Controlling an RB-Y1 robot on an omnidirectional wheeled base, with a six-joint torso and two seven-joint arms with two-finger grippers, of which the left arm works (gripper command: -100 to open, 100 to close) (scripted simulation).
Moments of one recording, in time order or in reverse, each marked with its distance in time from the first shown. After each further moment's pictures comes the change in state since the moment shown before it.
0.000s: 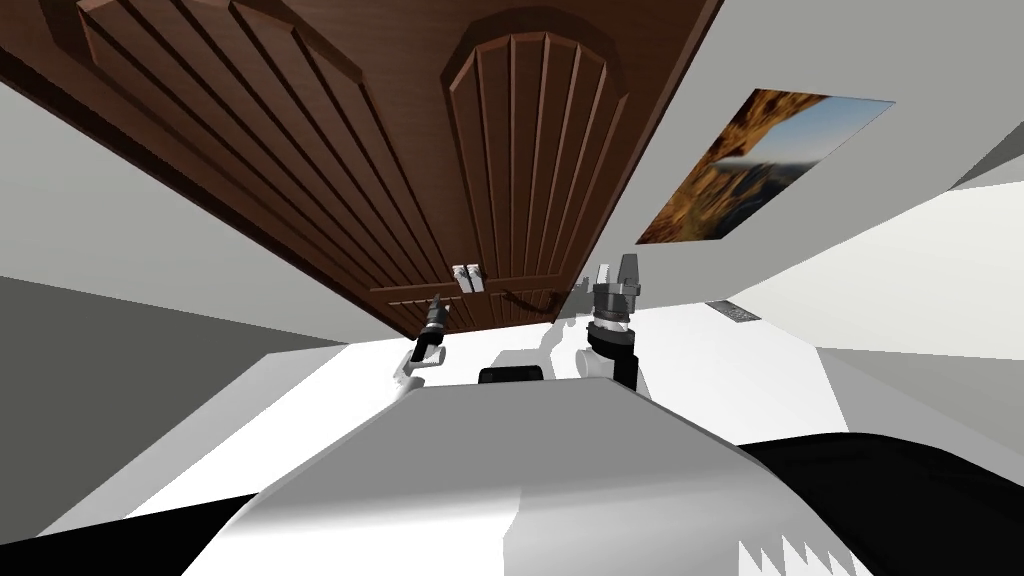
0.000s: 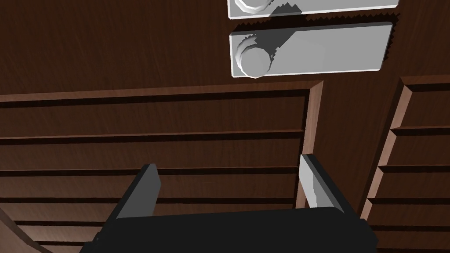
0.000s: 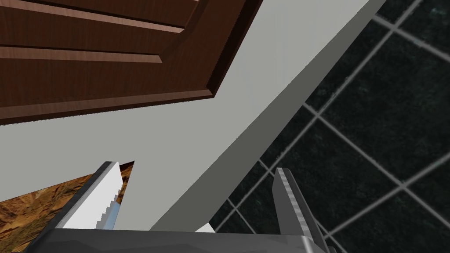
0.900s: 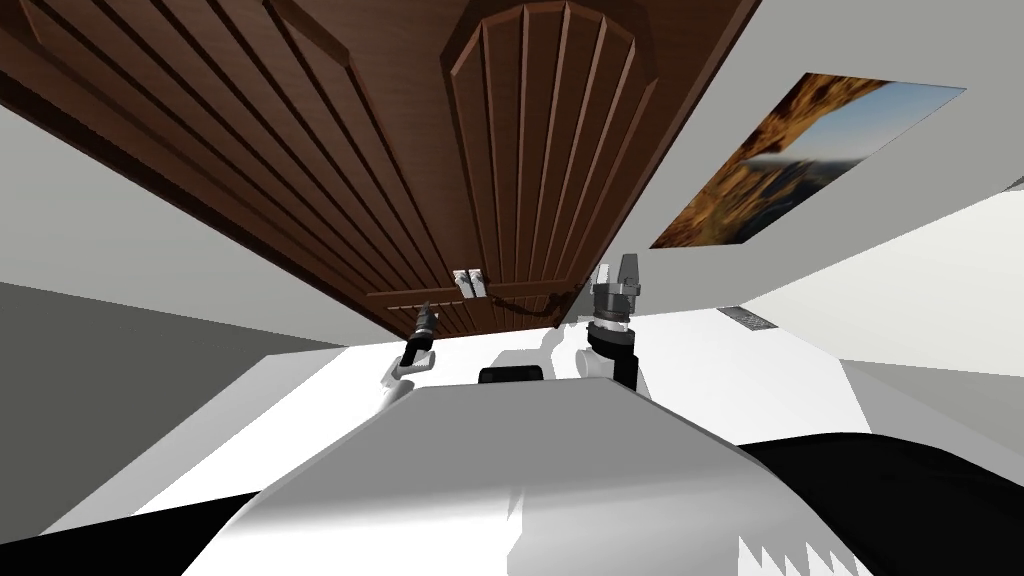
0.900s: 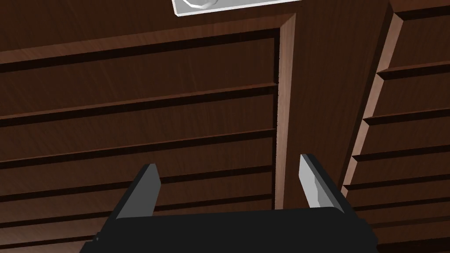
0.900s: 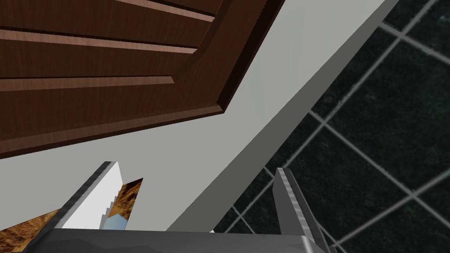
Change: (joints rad) arm -0.014 0.054 0.074 0.142 0.011 -0.002 0.003
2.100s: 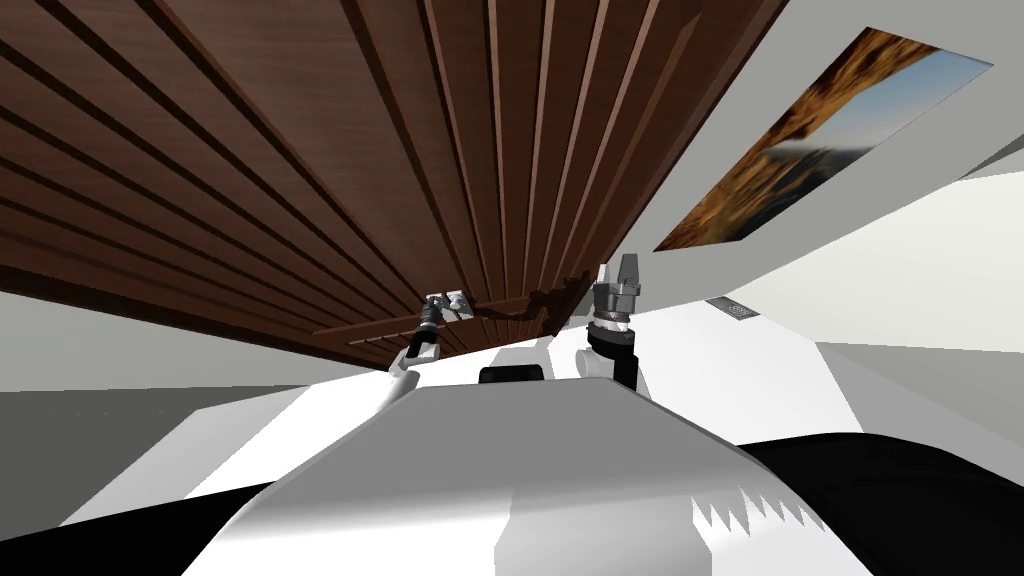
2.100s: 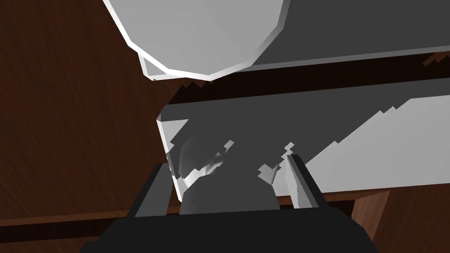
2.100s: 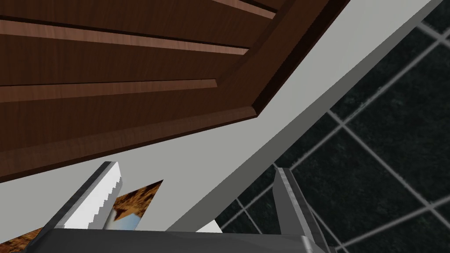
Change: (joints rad) arm -0.071 -0.011 -0.012 0.028 0.003 -0.008 0.007
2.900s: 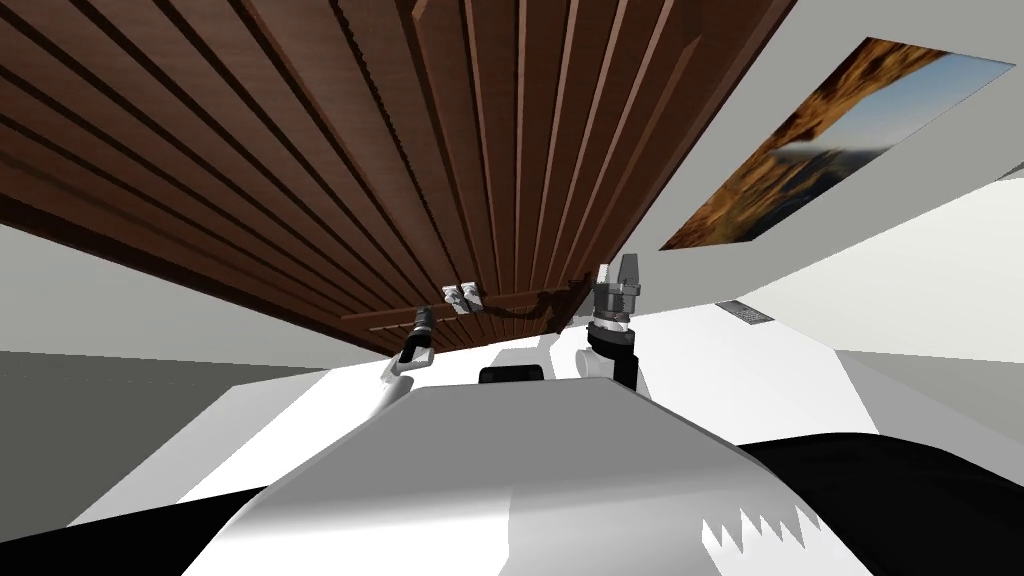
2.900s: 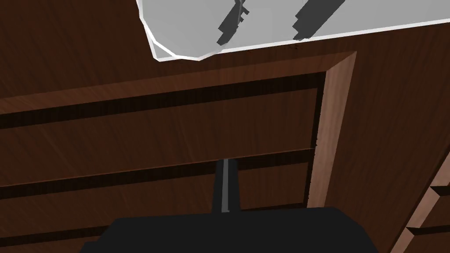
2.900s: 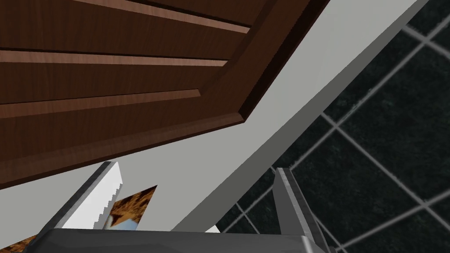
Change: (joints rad) arm 0.035 0.021 0.030 0.004 0.004 0.011 -0.002
